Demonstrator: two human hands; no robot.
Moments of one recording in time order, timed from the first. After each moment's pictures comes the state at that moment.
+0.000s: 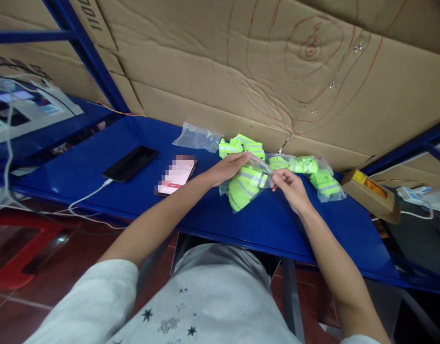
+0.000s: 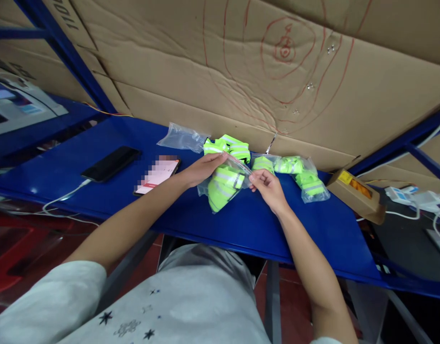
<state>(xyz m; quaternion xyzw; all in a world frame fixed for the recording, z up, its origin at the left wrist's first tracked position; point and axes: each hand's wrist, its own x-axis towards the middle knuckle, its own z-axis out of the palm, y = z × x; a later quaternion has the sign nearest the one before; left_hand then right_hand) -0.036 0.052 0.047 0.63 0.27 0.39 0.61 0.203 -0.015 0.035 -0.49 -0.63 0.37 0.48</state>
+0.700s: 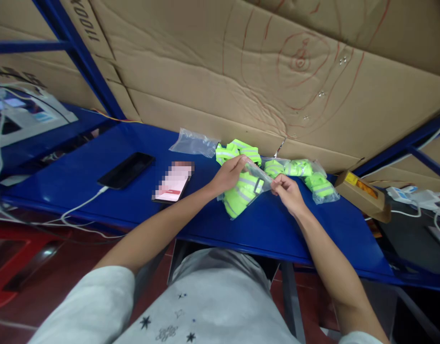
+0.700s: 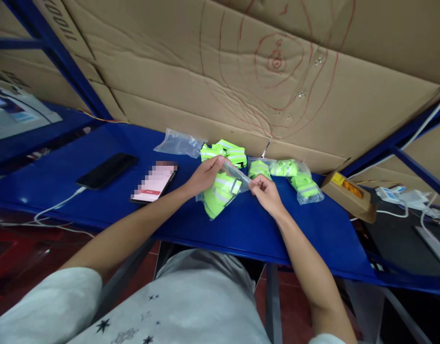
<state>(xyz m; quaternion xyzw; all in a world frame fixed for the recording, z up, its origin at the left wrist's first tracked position) -0.023 0.052 0.034 0.70 0.31 0.48 0.42 0.209 -0.013 0.029 -0.50 -0.60 0.39 0.48</state>
